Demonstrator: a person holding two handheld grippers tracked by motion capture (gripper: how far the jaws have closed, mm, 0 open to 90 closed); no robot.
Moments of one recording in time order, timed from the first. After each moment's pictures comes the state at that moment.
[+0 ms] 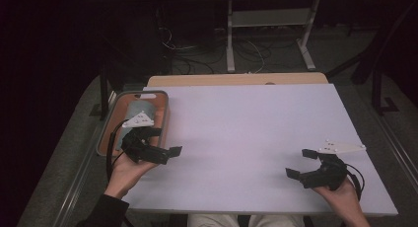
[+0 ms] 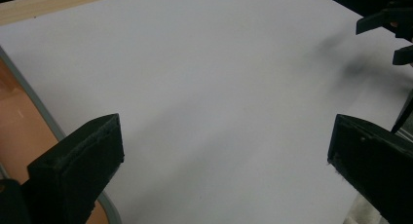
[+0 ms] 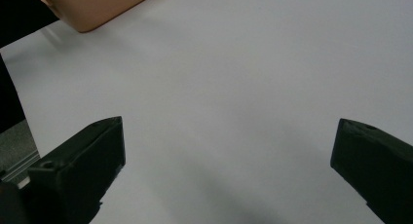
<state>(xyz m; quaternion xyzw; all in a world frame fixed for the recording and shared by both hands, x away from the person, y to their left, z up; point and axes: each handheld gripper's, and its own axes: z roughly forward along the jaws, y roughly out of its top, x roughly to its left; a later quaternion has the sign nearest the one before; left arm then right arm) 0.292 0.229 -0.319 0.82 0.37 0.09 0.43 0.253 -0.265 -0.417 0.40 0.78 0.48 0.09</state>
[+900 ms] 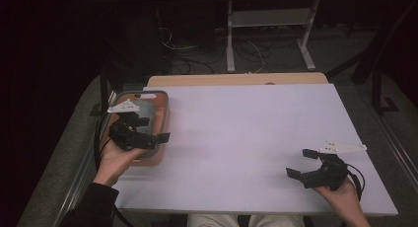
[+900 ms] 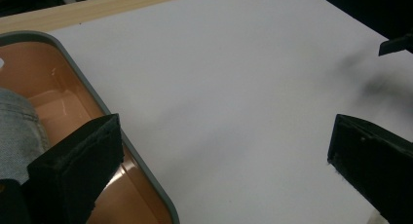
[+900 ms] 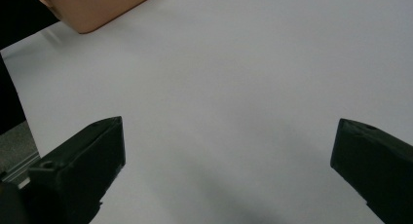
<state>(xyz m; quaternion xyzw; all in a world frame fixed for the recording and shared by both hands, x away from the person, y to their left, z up) 0.313 0.257 -0.301 0.80 0.40 0.10 0.43 0.253 -0.267 -0.417 0.40 0.77 0.48 0.09</state>
